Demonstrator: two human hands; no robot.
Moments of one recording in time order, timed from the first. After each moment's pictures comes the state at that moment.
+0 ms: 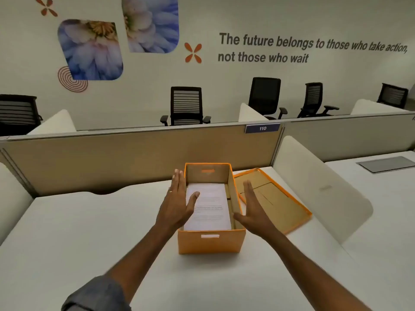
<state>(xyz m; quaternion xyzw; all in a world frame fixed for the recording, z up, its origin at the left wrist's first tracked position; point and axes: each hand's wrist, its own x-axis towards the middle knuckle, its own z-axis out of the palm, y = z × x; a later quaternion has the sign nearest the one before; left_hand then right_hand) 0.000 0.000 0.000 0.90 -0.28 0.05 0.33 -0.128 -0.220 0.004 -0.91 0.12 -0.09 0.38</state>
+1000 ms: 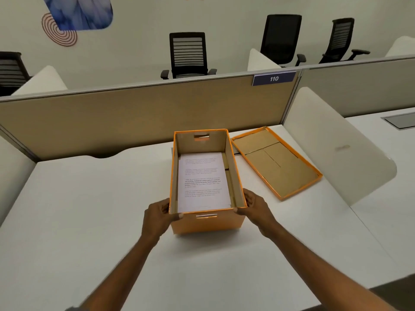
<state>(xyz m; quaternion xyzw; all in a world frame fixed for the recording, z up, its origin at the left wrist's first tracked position) -0.057 0.052 -0.086 0.85 -0.04 -0.16 0.50 -0.160 -0.232 -0.091 -0.76 0.23 0.02 0.61</state>
